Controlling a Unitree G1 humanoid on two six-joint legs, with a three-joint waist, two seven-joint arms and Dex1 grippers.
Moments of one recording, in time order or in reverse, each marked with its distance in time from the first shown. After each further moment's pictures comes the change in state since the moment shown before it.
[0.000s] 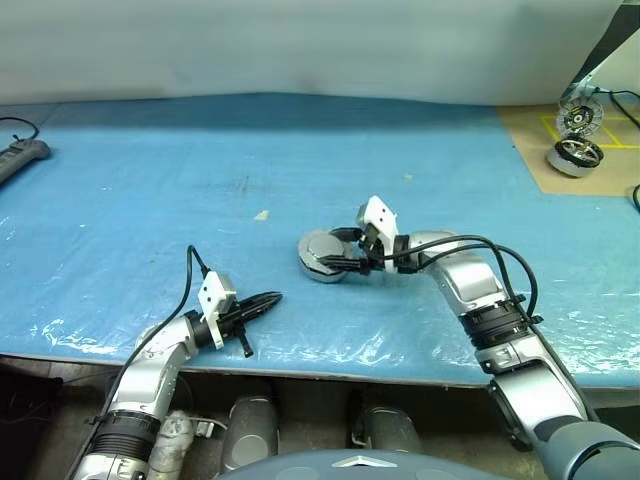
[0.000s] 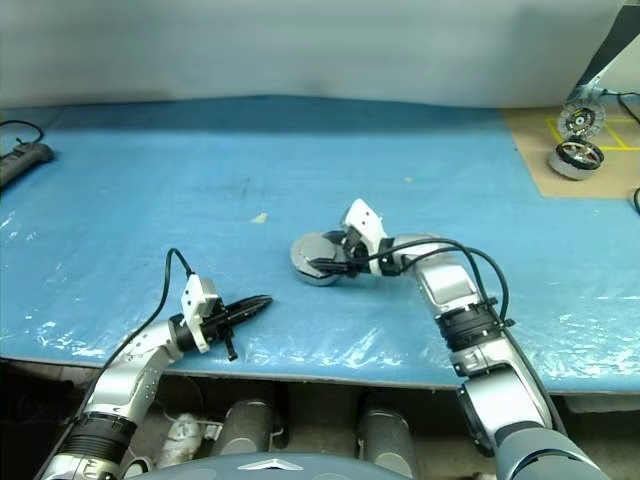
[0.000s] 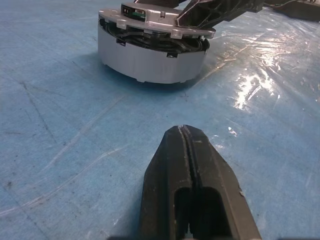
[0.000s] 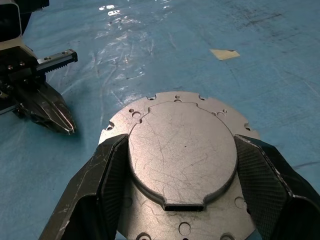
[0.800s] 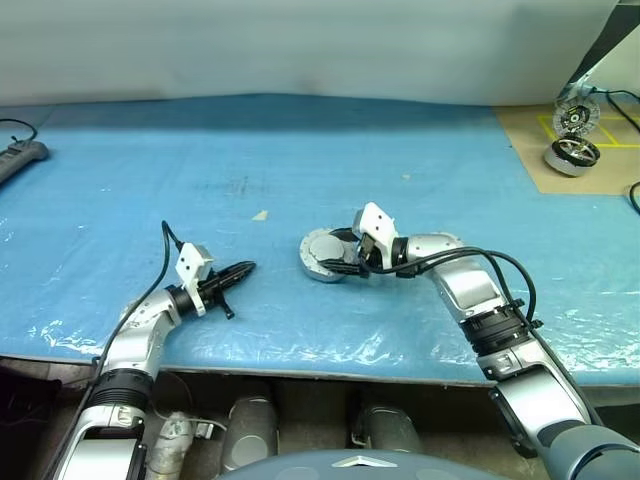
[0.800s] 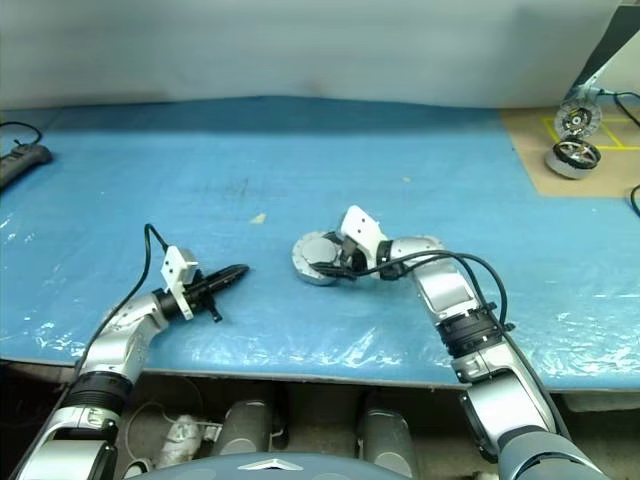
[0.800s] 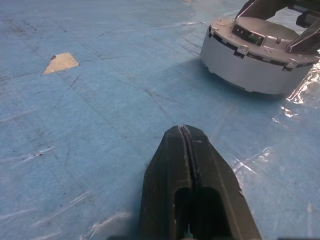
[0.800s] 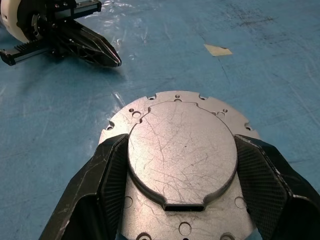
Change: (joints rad) left arm -0.213 0.041 0.100 0.309 0.001 -0.058 0.008; right arm 0.028 -0.013 0.040 -0.017 -0.080 -0.110 -0.044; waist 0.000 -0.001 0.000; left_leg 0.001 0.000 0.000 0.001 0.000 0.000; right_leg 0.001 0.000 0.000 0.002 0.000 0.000
